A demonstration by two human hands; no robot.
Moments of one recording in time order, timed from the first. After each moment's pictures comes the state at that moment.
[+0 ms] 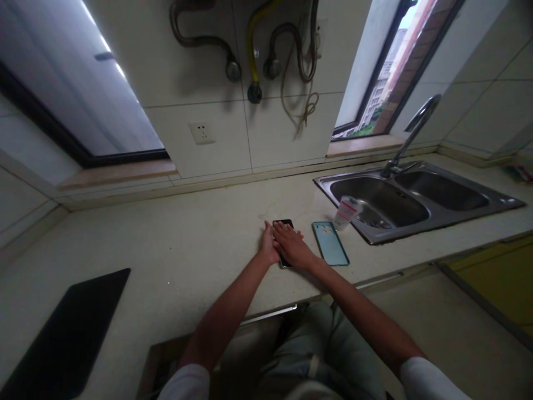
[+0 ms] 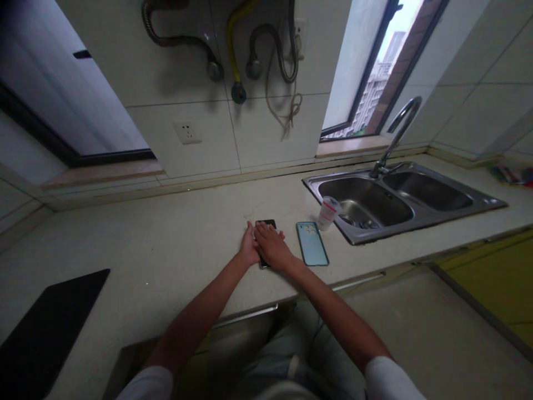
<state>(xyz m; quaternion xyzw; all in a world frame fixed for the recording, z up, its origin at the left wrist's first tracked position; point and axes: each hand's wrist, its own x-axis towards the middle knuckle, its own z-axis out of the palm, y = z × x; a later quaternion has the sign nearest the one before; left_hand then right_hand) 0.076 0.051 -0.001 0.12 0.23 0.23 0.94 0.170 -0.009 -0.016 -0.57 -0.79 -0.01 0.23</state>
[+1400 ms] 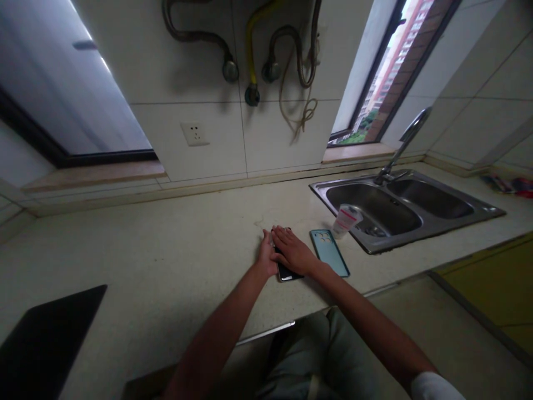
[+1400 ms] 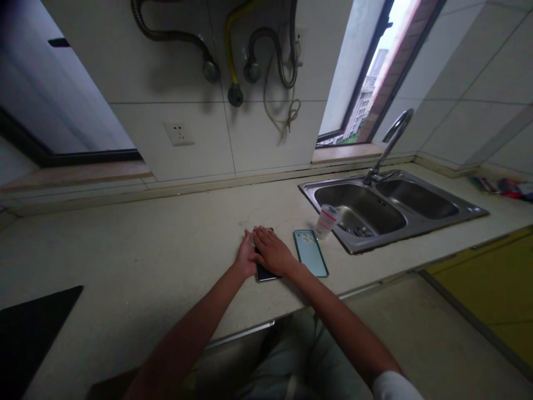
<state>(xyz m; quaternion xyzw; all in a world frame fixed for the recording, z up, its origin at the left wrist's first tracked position) 0.078 0.054 -0.010 0.11 0.25 0.23 0.93 0.192 -0.003 -0.005 -0.56 -0.81 -0.04 0.17</state>
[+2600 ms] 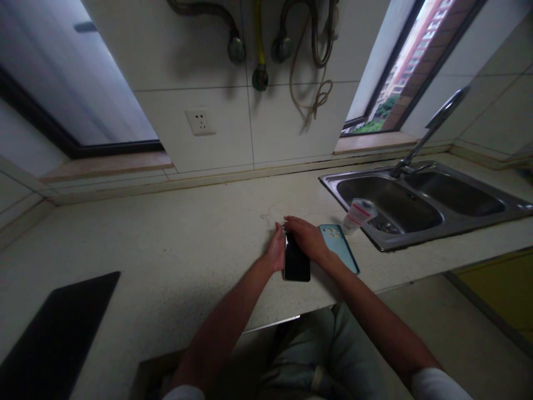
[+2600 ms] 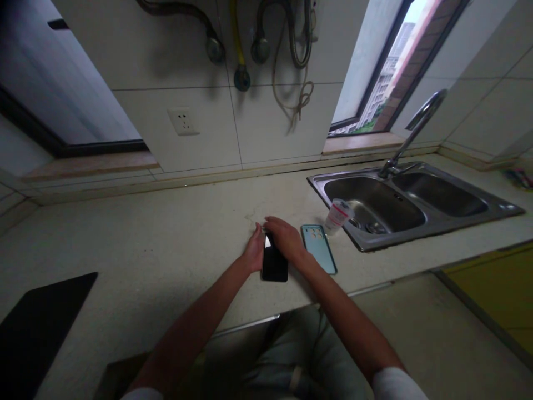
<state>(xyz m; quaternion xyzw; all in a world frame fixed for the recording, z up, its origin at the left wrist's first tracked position) 0.079 0.049 -0.001 0.11 0.18 0.18 0.96 0.204 0.010 0.016 -0.62 -0.72 0.02 0.31</state>
